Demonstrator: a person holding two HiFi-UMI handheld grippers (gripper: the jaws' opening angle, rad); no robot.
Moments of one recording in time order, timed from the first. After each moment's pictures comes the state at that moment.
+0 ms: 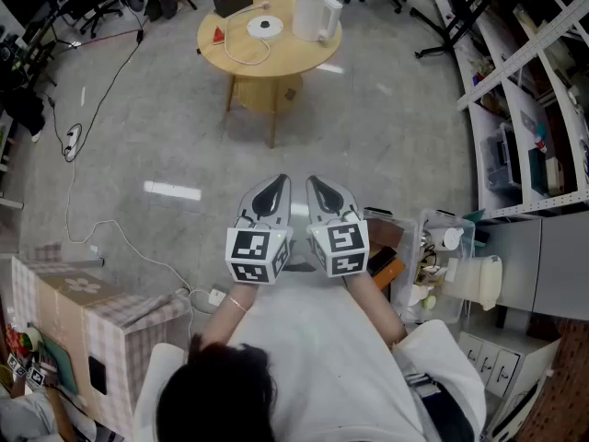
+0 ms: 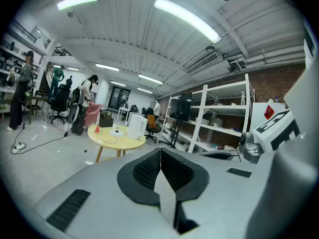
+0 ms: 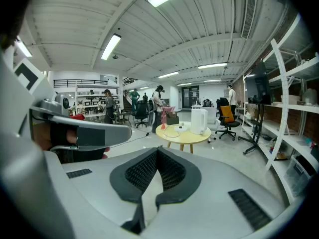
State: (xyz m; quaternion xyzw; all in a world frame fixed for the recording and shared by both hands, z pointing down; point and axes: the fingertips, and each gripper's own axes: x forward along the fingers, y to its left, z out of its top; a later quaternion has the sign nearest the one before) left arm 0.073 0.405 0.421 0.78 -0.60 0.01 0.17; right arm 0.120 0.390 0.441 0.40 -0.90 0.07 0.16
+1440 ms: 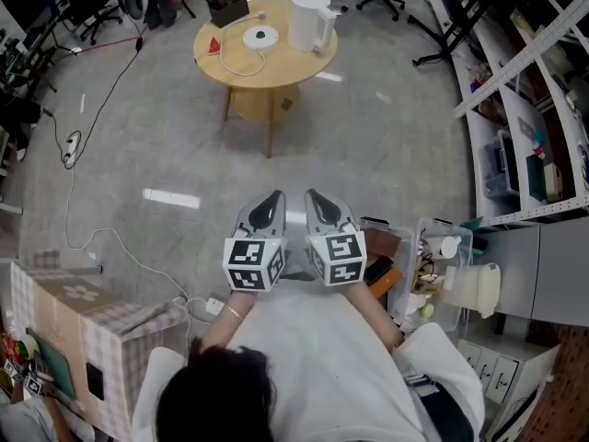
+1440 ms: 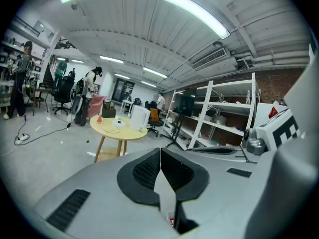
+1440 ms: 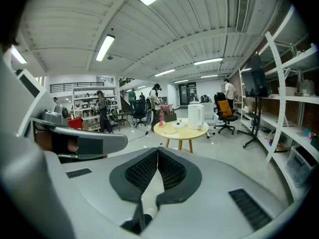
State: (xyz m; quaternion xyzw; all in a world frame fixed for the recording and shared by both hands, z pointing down) left arm 0.076 0.401 0.449 0.77 -0.60 0.03 0.22; right arm 0.134 0.381 0.455 0.41 -0.89 0.10 0.16
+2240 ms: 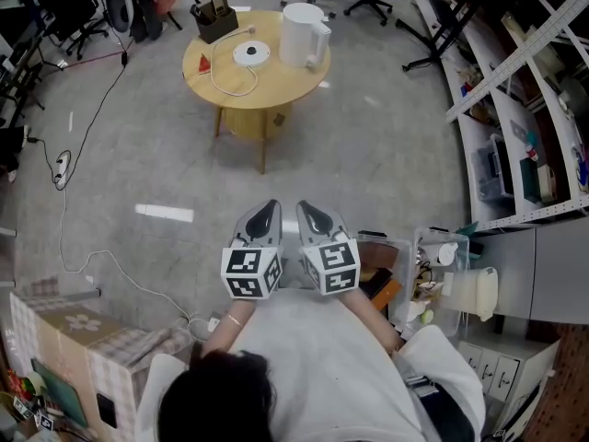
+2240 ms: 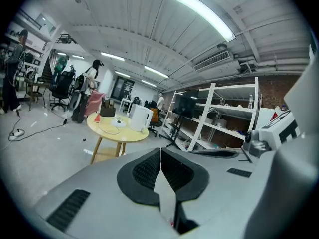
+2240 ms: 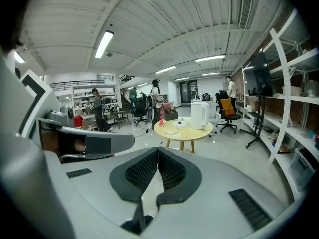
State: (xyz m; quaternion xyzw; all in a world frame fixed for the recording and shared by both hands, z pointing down) left arm 0.049 0.349 0.461 0.77 -0.59 0.02 0.23; right arm 0.100 0.339 0.465 0.41 -0.89 0.10 0.17
